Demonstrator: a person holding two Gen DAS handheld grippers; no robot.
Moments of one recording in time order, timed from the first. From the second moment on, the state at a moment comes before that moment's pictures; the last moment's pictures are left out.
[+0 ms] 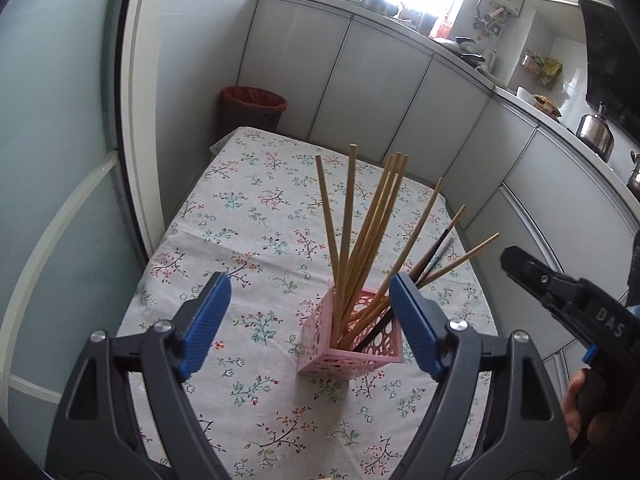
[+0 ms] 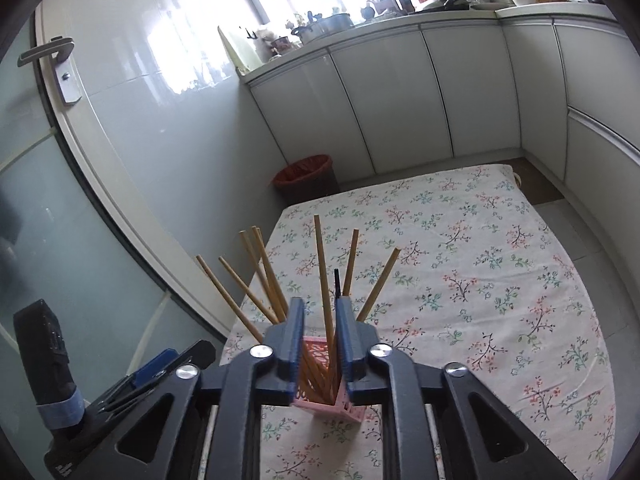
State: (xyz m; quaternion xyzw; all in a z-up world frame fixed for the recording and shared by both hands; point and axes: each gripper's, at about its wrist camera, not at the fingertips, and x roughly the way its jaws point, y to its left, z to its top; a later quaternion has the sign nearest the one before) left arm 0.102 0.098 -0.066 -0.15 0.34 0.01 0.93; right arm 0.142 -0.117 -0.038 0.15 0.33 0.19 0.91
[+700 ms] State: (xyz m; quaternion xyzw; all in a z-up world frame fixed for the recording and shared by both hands) left arm 0.039 0.010 -0.021 -0.04 0.33 0.01 0.94; right arm 0.044 -0.215 0.008 0.06 0.29 0.04 0.95
